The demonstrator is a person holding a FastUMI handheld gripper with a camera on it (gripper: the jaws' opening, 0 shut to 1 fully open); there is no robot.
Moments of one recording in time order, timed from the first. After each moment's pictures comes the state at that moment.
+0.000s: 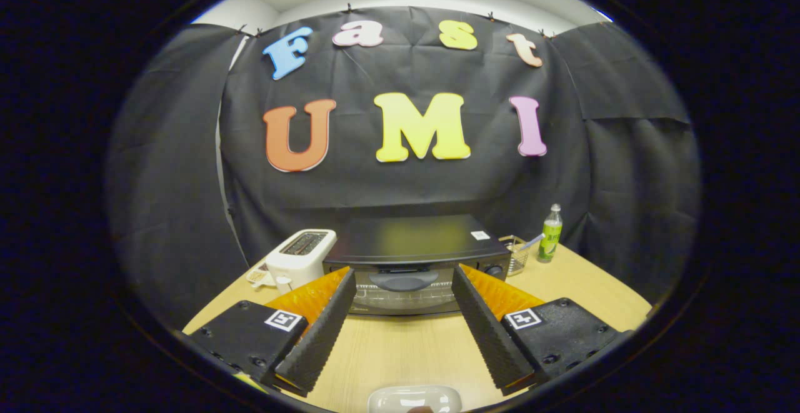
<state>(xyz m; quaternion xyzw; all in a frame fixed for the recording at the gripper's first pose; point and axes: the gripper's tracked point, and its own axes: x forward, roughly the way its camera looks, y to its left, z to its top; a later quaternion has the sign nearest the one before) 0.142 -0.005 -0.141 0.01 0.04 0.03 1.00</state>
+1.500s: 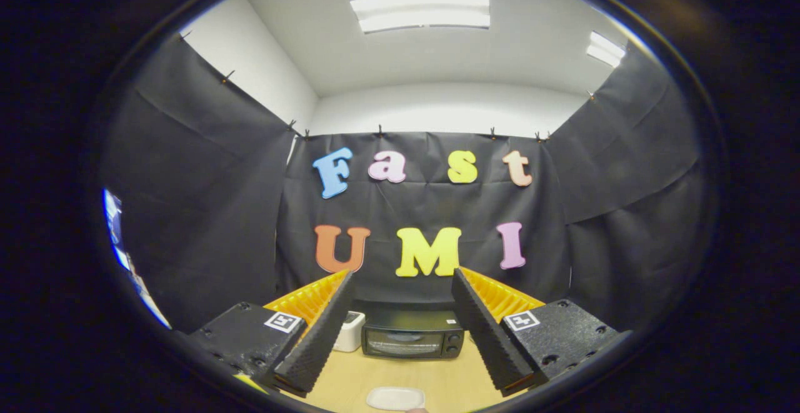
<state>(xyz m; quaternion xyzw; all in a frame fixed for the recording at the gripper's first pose) -0.159 -0.042 0.020 -0.02 -0.19 0.08 0.98</state>
